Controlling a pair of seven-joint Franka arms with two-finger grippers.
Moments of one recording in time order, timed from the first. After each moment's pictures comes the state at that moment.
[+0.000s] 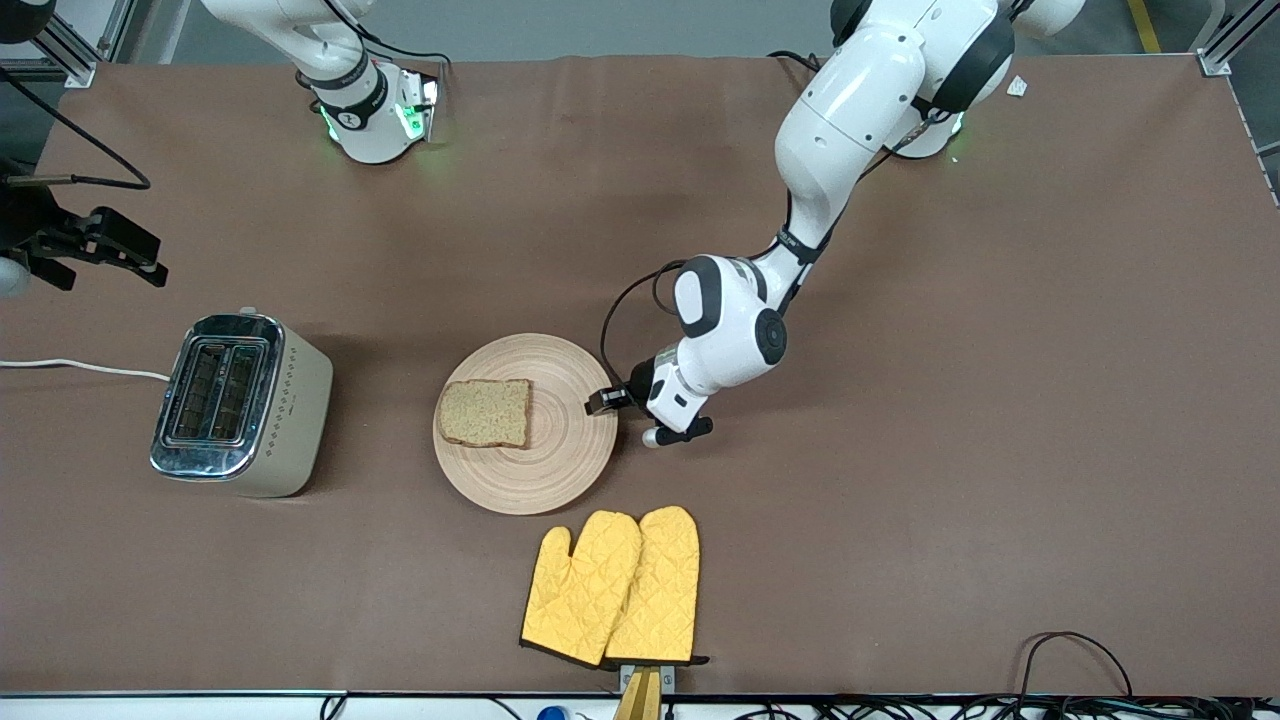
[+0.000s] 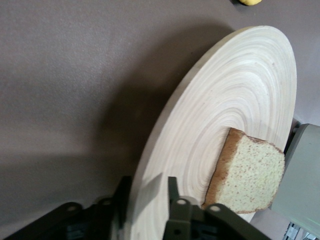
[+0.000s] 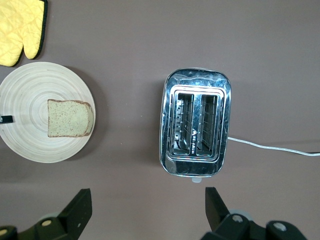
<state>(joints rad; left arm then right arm) -0.67 0.95 -0.12 -1.40 -1.09 2.67 -0.11 0.06 0.00 -0.06 -1.54 0.00 1.57 -0.03</state>
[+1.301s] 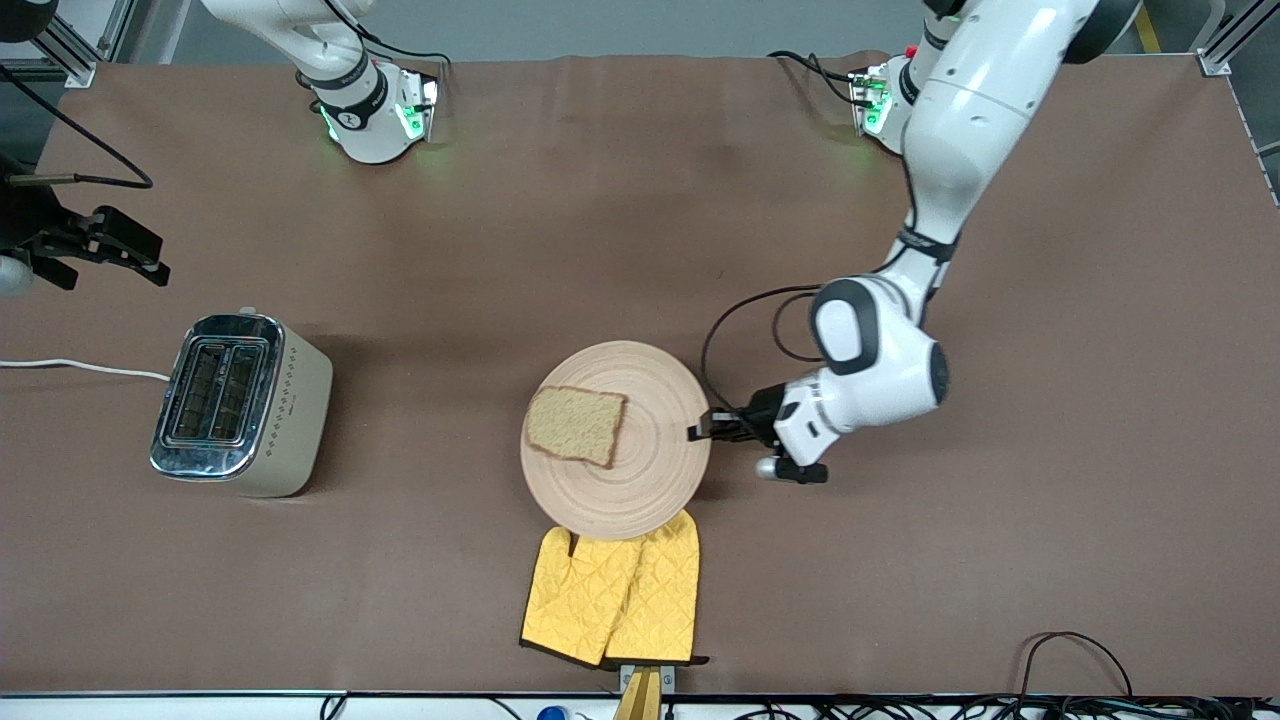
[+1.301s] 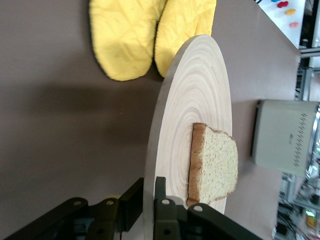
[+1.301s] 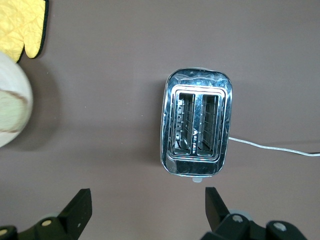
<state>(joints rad) -0.31 0.66 -0.11 -1.63 -1.09 2.31 0.36 0.06 0.00 -0.05 -1.53 0.00 1.57 -0.03</state>
